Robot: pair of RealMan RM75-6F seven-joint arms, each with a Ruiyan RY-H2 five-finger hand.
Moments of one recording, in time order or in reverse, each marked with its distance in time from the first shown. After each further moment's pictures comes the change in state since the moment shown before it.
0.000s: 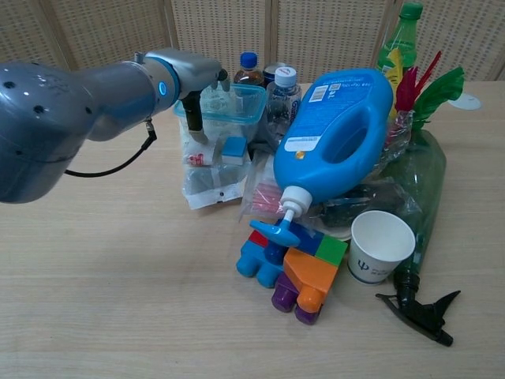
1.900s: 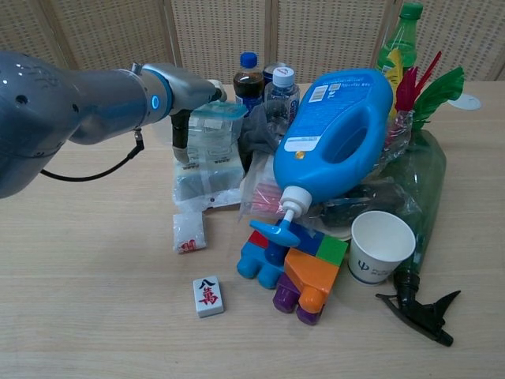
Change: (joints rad) left arm -0.093 0.044 0.131 -0.044 -0.179 -0.010 0.075; right arm -0.005 0.010 -0.002 -0.009 0.010 0.000 0.007
